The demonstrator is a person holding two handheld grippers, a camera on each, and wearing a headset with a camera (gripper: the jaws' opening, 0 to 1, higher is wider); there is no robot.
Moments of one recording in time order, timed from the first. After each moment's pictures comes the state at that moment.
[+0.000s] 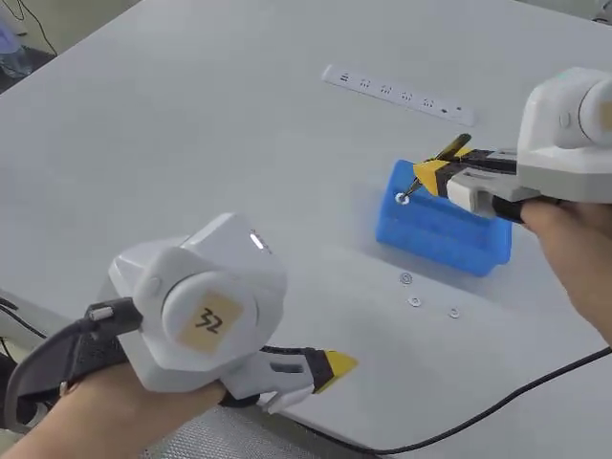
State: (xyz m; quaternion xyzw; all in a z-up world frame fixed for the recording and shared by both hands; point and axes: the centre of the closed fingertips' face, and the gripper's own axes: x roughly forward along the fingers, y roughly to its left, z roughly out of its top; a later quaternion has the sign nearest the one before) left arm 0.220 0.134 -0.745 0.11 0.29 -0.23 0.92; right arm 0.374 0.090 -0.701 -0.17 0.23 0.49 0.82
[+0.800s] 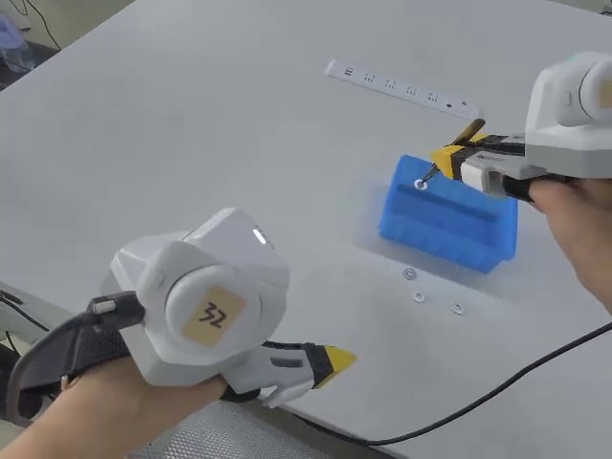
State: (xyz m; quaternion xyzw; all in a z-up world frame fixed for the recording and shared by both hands) left arm 0.219 0.137 -0.746 0.11 0.29 -0.23 0.92; right arm 0.407 0.077 -0.710 -0.18 0.25 0.46 0.83
